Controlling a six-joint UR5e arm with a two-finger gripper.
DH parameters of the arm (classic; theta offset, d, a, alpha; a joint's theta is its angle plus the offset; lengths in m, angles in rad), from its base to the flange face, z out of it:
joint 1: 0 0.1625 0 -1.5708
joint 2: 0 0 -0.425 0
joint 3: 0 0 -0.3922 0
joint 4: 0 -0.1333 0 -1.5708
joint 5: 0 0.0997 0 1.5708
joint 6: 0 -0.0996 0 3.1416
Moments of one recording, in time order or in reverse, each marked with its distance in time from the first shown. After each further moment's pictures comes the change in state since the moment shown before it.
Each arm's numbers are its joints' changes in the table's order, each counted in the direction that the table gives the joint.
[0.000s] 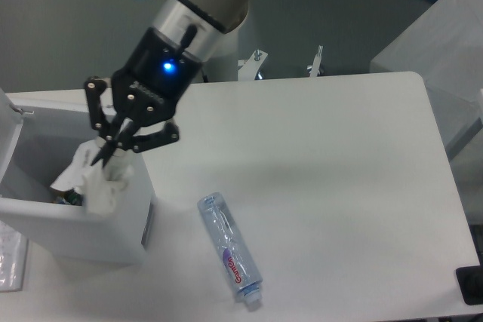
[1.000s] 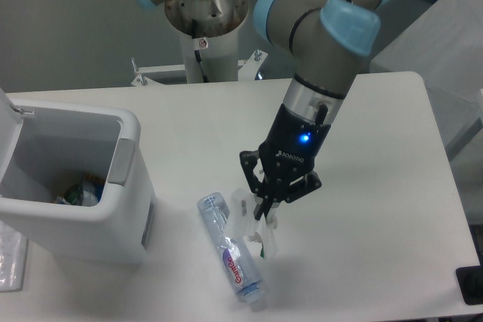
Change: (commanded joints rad) arm 0.218 0.167 -0.138 0.003 0.121 -0.157
